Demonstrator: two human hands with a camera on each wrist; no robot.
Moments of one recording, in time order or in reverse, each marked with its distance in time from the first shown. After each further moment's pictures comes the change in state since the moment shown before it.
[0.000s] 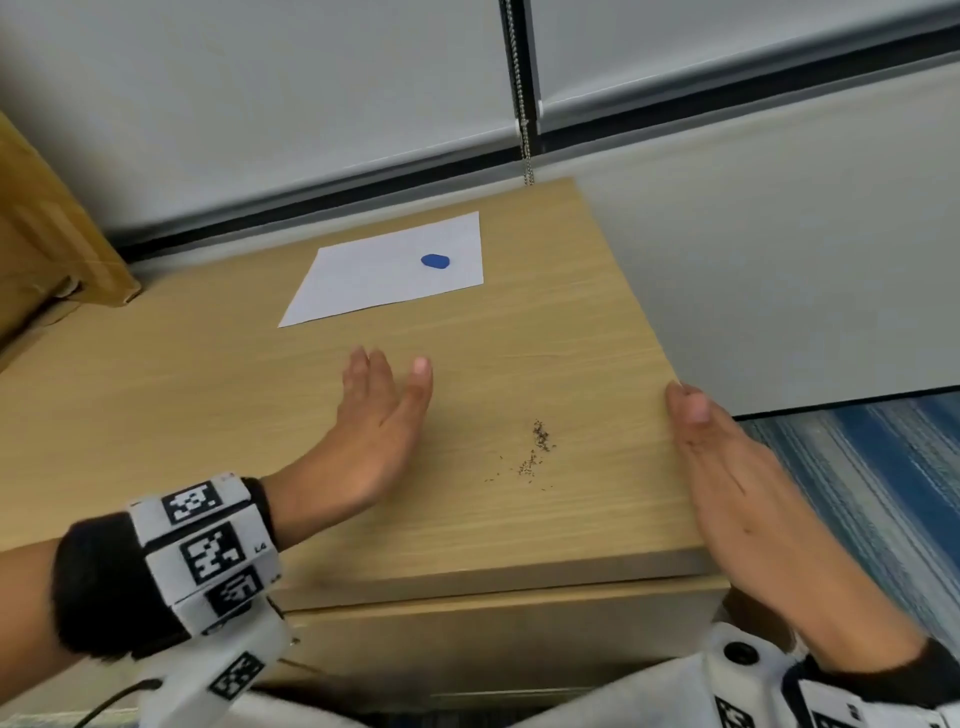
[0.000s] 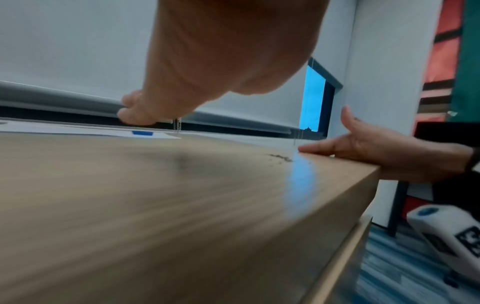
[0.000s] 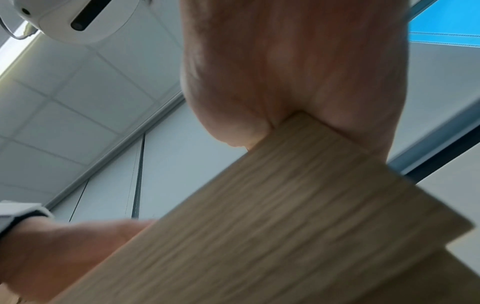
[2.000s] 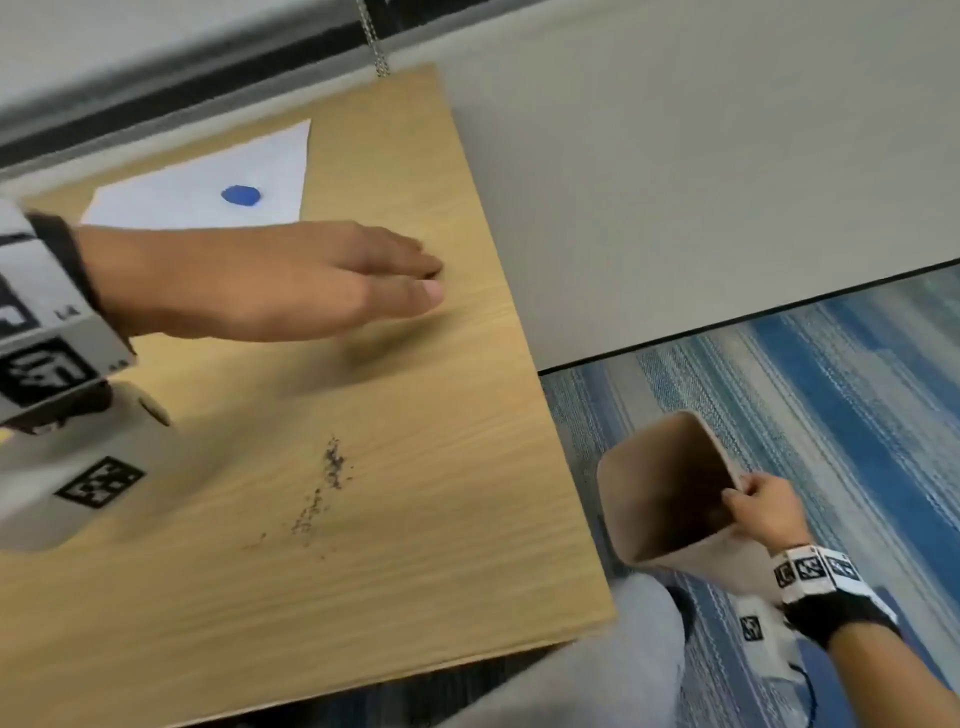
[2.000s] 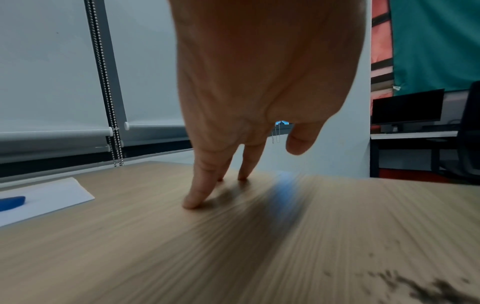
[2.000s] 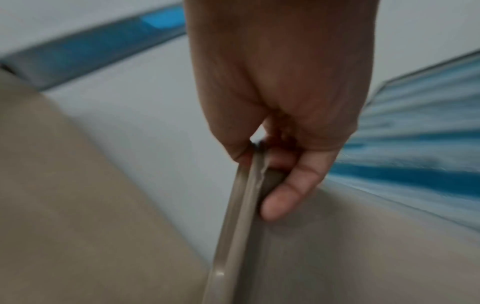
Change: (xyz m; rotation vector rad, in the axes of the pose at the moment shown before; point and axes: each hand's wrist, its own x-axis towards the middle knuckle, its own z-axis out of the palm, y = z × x) left_hand 0.100 0.123 0.030 0.428 -0.276 0.251; right_hand 0.071 0.372 -0.045 -0.174 0.310 0.678
